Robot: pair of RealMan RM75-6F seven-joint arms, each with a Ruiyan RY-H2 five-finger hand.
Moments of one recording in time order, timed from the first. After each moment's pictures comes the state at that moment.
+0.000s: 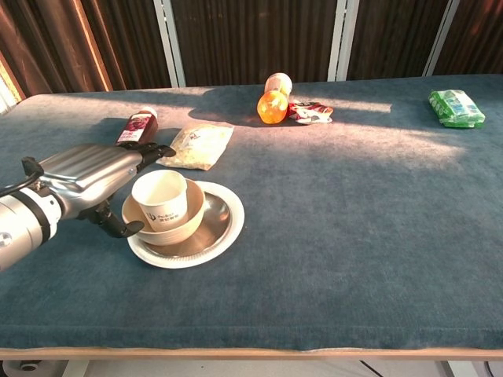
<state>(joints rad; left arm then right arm) -0.63 -1.66 -0.10 -1.74 0.97 1.28 0.91 0.12 -0.96 -0.15 -1.57 -1.80 1.42 0.09</state>
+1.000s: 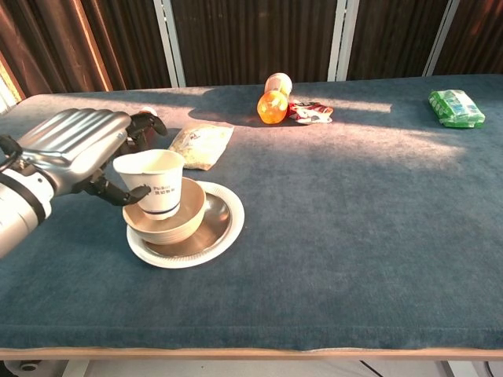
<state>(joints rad) -0.58 -1.70 -0.12 -1.70 1.16 1.41 0.83 0.12 -0.96 -0.15 -1.57 -1.80 1.42 0.09</state>
